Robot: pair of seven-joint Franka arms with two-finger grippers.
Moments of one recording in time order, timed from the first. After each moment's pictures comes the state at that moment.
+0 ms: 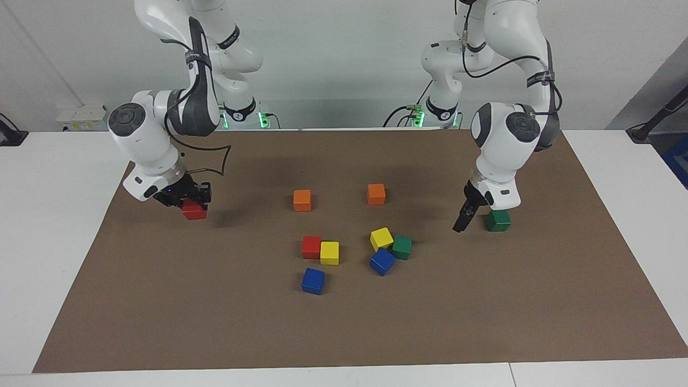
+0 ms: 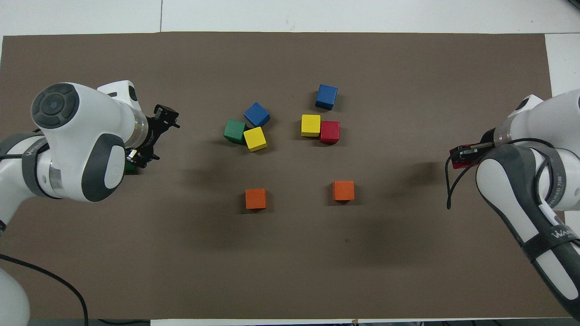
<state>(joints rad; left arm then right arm) -0.04 0.19 -0.23 -1.95 -0.02 2.23 -1.22 -0.09 0.08 0.03 -2.09 0.01 2.14 -0.15</state>
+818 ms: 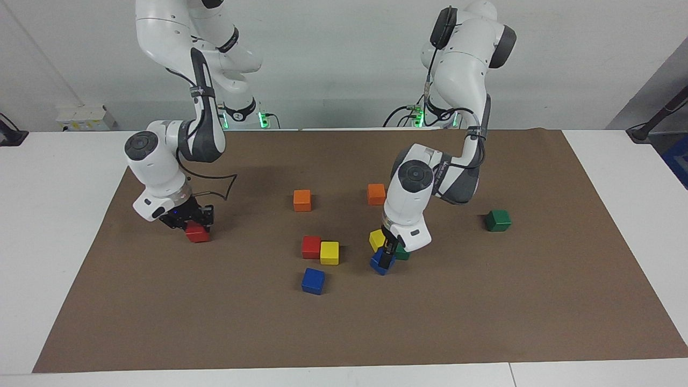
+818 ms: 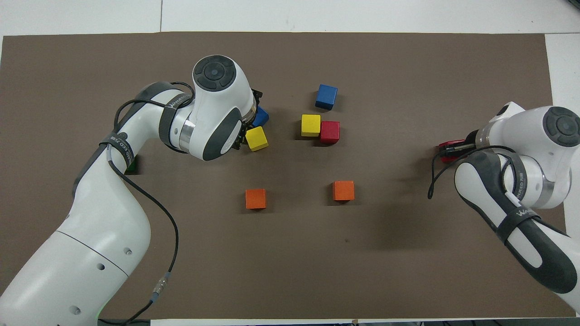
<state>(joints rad) -0.32 0.63 -0.22 -1.45 0.11 2.05 -1.66 -0.10 0.21 0.03 -2.14 0.01 2.40 -0.16</state>
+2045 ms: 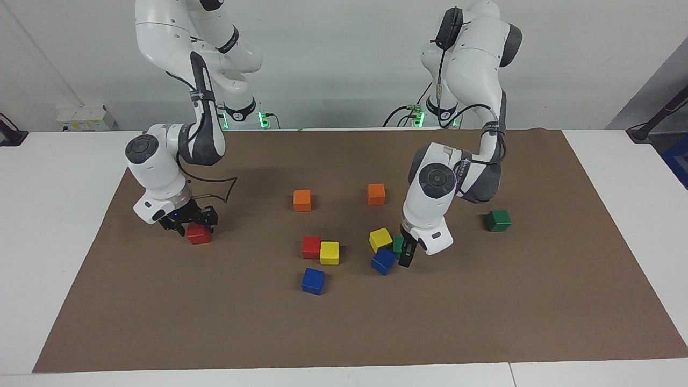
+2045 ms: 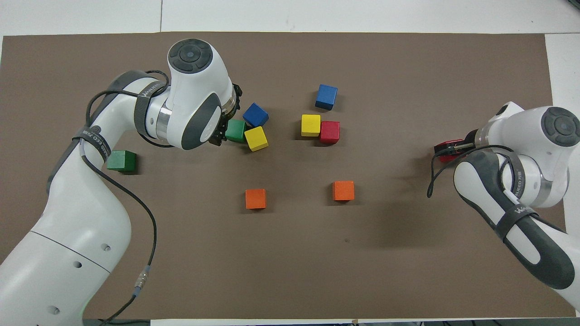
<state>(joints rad) -0.27 0.61 -0.22 -1.43 0.12 1.97 -1.63 -0.11 0.23 0.03 -2.14 0.01 2.41 -0.16</state>
